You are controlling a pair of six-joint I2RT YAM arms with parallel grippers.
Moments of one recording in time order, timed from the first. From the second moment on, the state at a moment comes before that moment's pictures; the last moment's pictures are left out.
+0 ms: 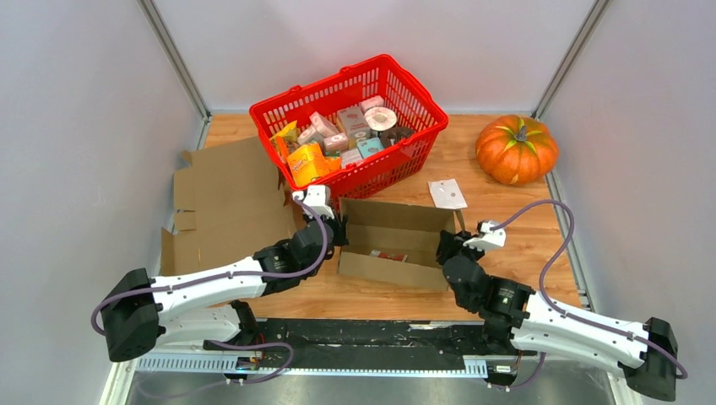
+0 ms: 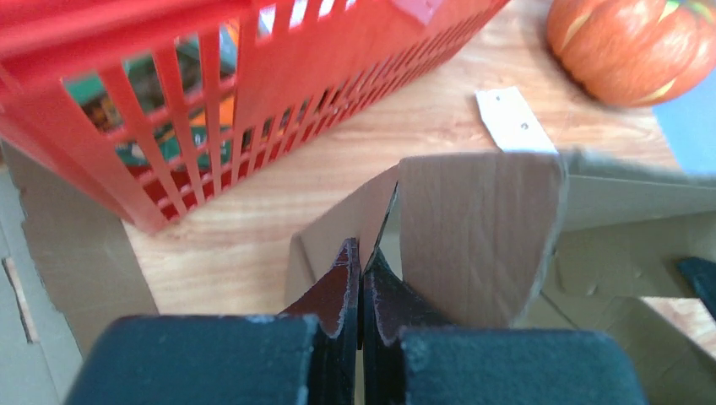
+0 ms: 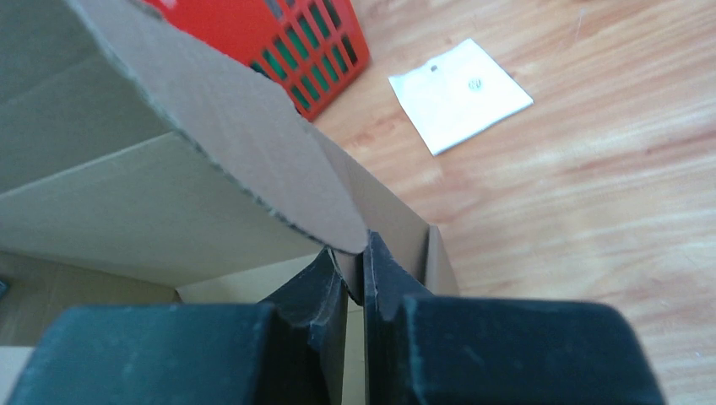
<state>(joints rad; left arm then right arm) -1.05 1.09 0.61 0.15 -0.68 -0.60 1.12 0.60 0.35 -0.19 1.09 0.87</state>
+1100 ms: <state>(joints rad) -1.15 0.99 0.48 0.16 -0.71 -0.62 1.24 0.72 1.31 -1.11 0.28 0.71</state>
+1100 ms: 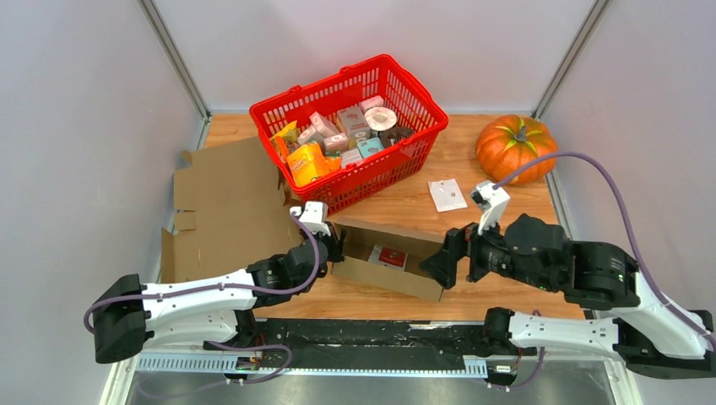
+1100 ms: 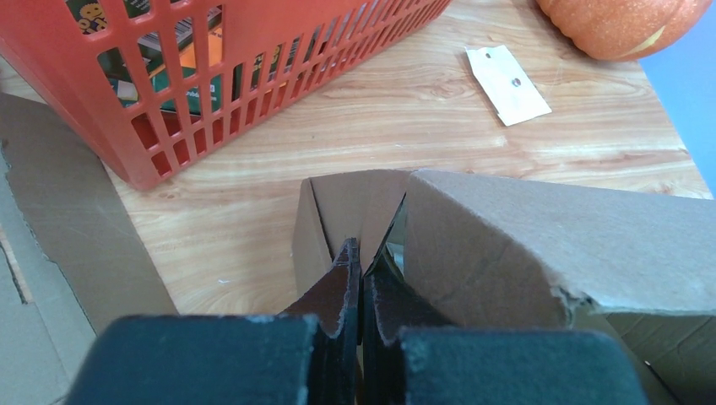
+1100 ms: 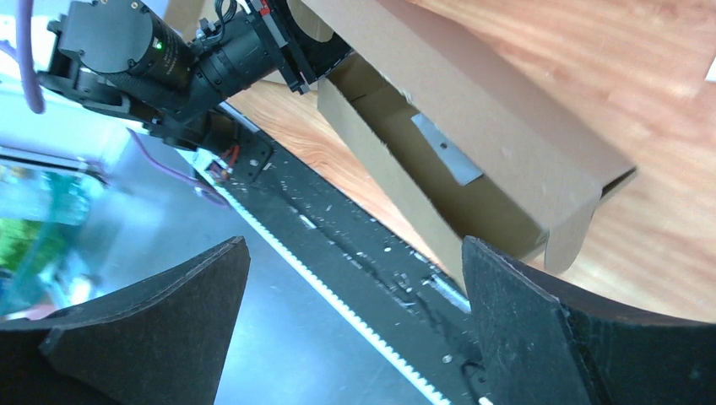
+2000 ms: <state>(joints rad) -1.16 0.57 0.32 -0.21 -0.50 -0.75 1.15 0.87 0.73 -0.44 0.09 0.67</state>
